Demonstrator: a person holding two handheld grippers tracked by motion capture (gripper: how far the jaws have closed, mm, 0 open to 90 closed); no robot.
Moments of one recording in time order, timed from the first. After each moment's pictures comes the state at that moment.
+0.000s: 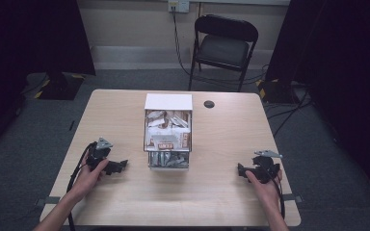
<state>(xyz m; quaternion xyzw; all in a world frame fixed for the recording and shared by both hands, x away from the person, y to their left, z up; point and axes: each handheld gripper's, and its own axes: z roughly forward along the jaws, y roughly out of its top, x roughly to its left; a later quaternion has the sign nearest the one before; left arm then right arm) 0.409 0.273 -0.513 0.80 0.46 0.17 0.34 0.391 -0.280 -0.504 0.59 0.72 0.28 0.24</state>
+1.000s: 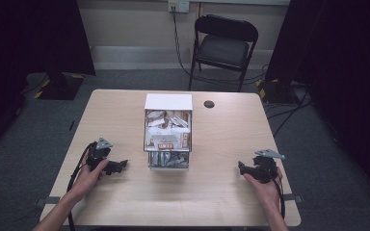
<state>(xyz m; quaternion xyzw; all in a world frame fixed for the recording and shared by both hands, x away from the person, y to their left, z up) 0.409 0.273 -0.513 0.80 0.46 0.17 0.34 0.383 -0.276 -0.489 0.57 0.72 0.31 0.24</state>
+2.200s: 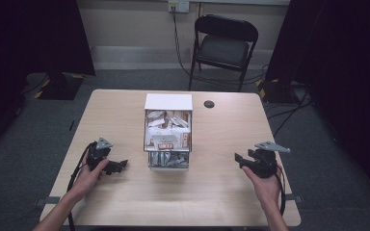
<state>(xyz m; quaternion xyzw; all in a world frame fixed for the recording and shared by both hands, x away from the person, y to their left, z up) 0.410 0.273 -0.513 0.80 0.46 0.17 0.34 0.375 -0.257 -0.434 0.53 0.73 0.39 0.21</state>
